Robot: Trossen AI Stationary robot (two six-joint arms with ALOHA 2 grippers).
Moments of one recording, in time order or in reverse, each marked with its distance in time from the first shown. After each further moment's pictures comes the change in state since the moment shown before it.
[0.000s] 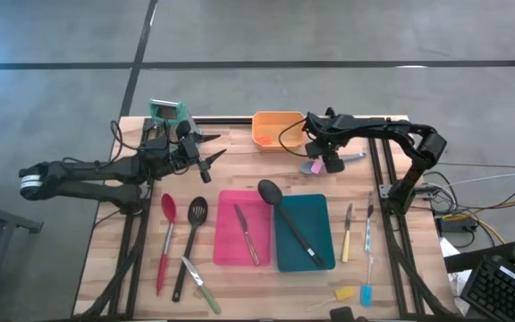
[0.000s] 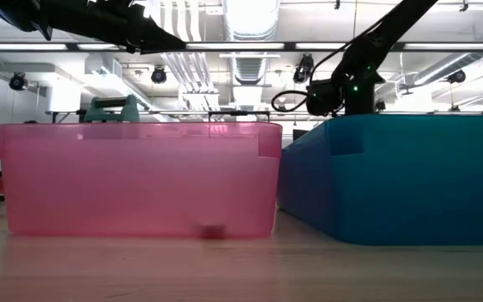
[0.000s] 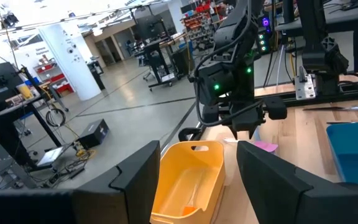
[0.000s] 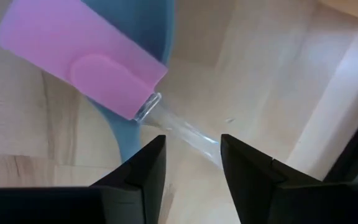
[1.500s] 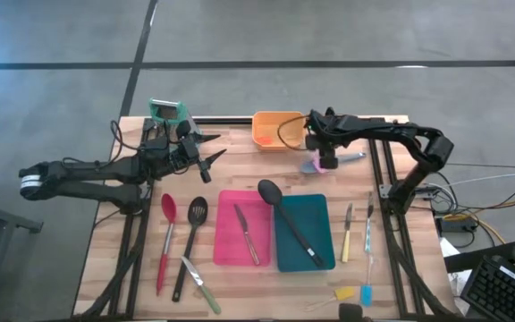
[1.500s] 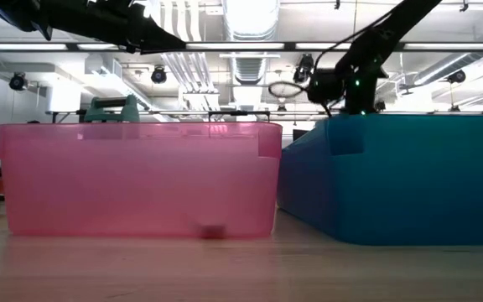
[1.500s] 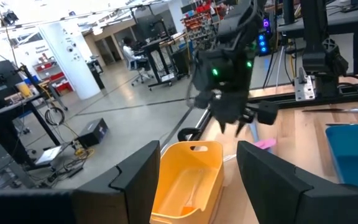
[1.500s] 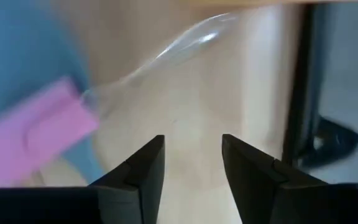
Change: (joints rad) left arm 0.000 0.000 0.000 0.000 0.000 -0.012; right arm 0.002 -0.073 -0.019 0.104 0.084 0.296
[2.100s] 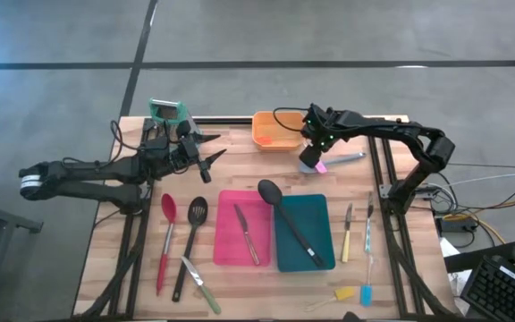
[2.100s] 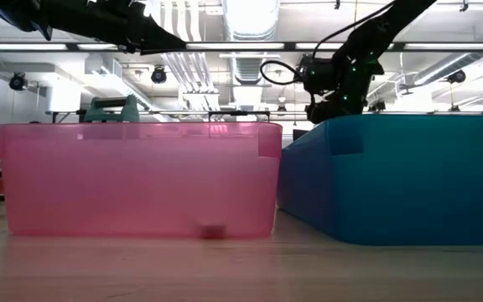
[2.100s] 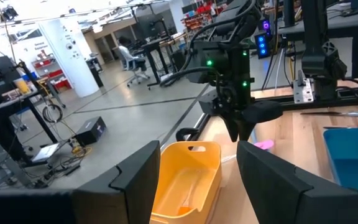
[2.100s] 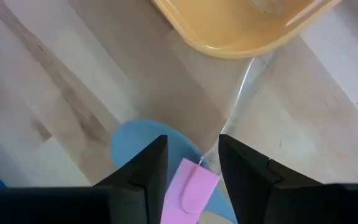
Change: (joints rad) left arm 0.000 0.000 0.000 0.000 0.000 -0.024; right arm 0.002 -0.005 0.058 -0.012 -0.335 0.649
